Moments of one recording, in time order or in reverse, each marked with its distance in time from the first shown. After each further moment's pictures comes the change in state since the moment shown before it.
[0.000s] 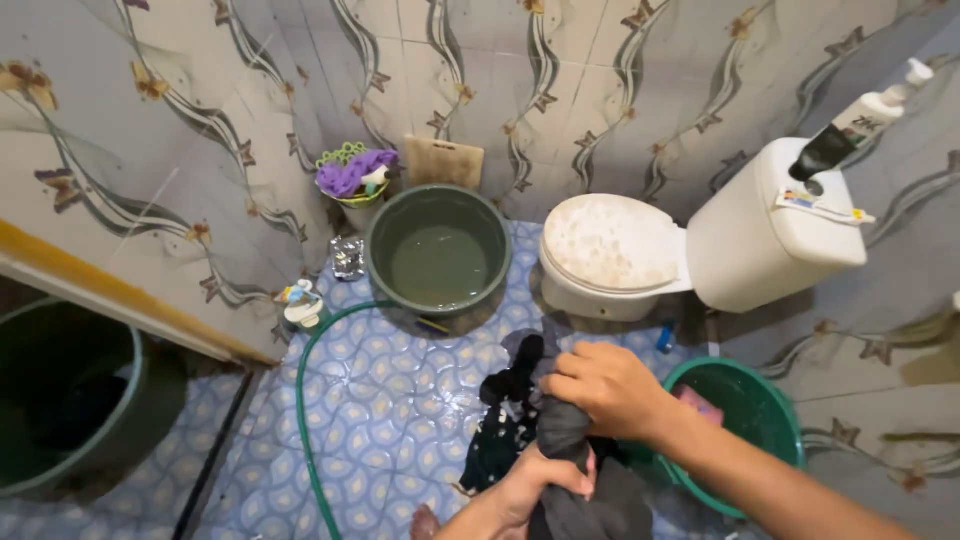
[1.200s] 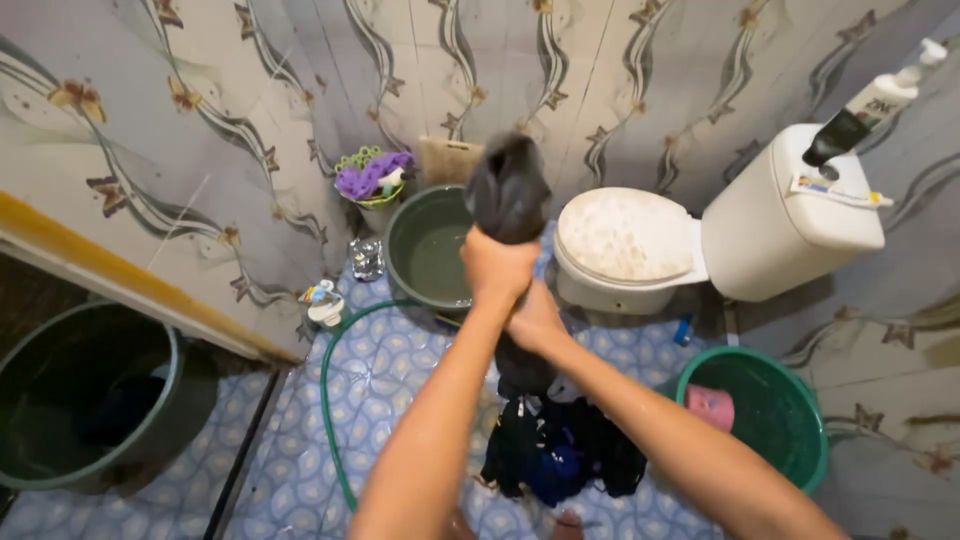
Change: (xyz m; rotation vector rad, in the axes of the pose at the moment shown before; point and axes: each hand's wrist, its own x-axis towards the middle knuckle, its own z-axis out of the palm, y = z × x) left_hand 0.083 0.193 0.025 1.009 1.038 0.562; right_hand 0.073 0.049 0.145 0.788 0.356 0.940
